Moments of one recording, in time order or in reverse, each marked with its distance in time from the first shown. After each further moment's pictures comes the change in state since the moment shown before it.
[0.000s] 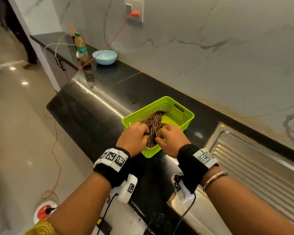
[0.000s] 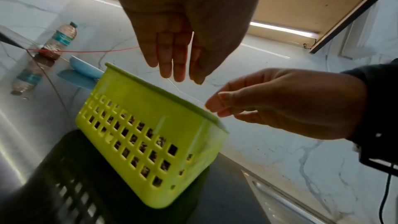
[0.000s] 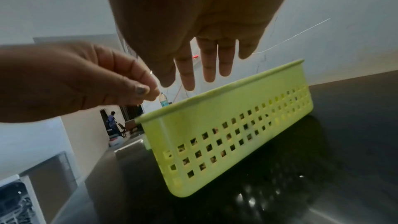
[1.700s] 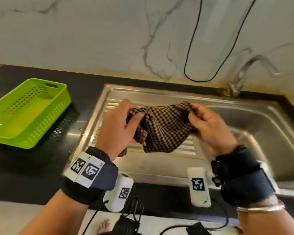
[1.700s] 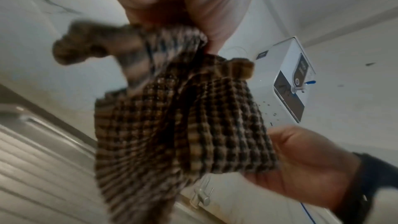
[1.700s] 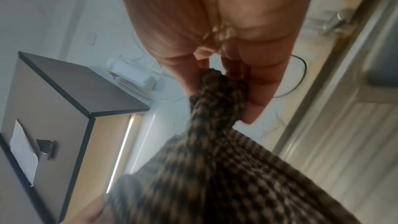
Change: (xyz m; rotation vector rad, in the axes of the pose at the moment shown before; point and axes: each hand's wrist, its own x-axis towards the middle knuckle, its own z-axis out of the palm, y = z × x) left_hand -0.125 0.291 0.101 -0.389 0.030 0.565; right_hand -0.407 0.158 -0.060 1.118 0.643 0.719
